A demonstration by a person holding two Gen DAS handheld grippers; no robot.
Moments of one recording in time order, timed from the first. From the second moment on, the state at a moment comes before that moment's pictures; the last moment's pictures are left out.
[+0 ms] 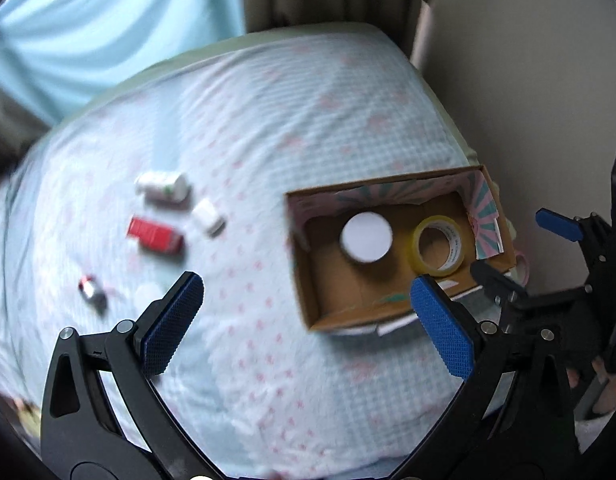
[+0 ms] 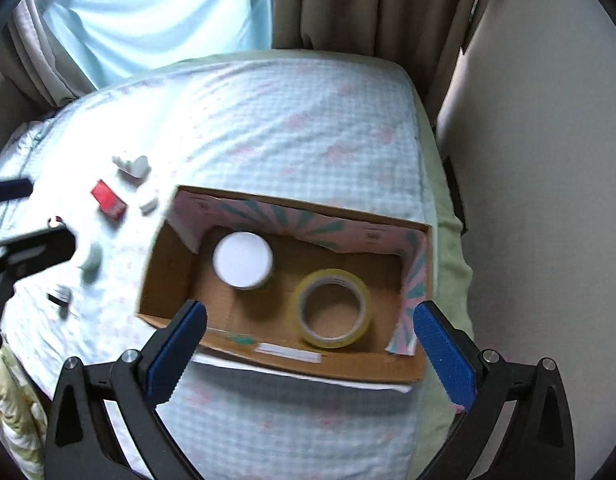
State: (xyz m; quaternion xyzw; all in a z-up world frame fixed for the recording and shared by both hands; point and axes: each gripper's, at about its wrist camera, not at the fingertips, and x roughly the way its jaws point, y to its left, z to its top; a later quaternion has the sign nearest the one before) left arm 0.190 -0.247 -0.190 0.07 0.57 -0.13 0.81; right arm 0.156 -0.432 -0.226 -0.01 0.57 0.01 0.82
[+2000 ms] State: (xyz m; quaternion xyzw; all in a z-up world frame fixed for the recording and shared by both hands) left arm 0.179 0.066 -0.479 -0.05 0.65 0.04 0.76; right arm 0.369 -0.022 -0.468 -0.31 0.64 0.32 0.63
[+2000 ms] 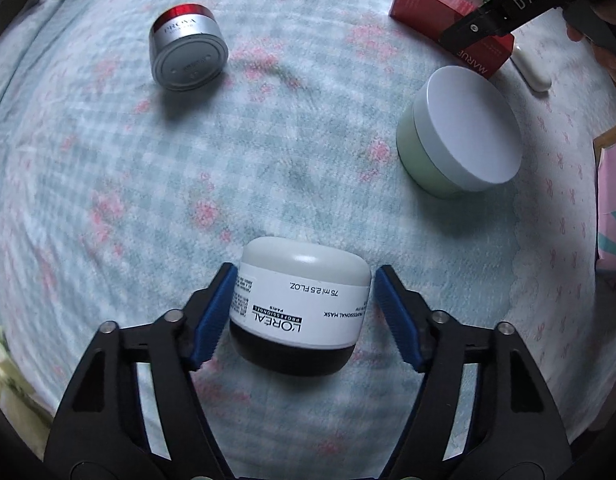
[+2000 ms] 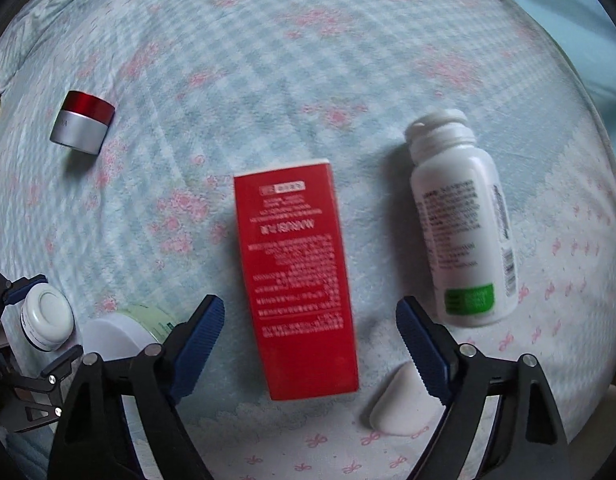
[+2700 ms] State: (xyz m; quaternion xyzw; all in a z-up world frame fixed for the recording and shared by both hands) left arm 0.172 0.079 -0.476 -0.06 0.63 0.04 0.77; right arm 0.389 -0.001 -0.489 -0.31 0.64 0.30 0.63
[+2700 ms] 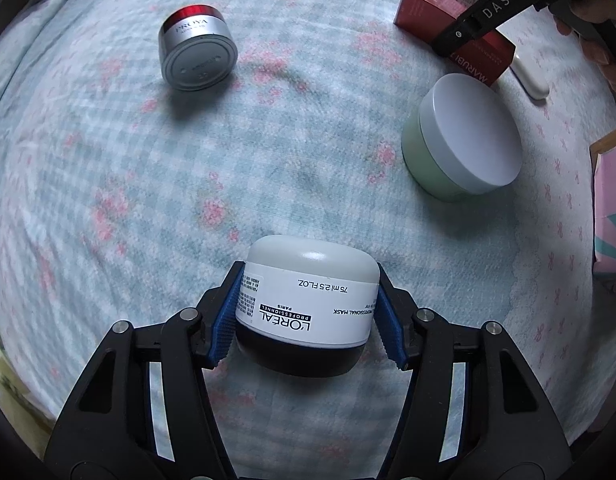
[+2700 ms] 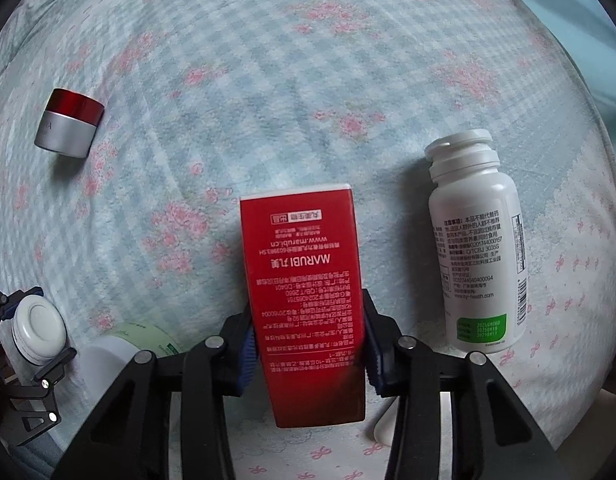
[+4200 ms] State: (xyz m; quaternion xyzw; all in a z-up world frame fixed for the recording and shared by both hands) left arm 0.191 -0.061 -0.206 0.01 0.49 -0.10 0.87; right arm 0.209 -0.242 -0.199 0.02 0.58 0.15 0.80
